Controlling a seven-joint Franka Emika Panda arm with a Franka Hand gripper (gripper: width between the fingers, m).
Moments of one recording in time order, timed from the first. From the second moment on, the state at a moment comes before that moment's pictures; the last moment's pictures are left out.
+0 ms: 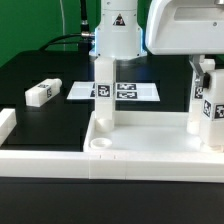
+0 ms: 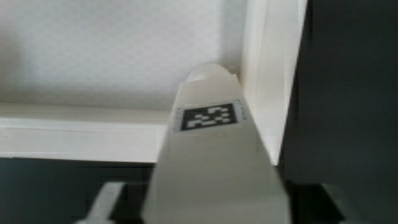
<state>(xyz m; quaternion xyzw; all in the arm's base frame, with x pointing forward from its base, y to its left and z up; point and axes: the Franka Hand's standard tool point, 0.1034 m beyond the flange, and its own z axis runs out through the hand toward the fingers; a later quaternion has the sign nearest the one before) 0.637 0.103 0.120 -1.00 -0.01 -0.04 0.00</state>
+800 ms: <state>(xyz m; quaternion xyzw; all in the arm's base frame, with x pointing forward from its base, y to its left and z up) 0.638 0.099 0.119 -0.99 0.13 -0.03 0.02</state>
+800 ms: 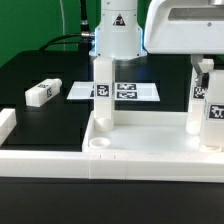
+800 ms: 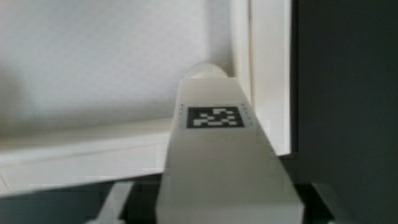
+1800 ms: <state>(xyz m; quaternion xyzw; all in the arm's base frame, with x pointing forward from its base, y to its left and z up) 0.637 0.100 0.117 -0.81 0.59 -0.01 0.05</state>
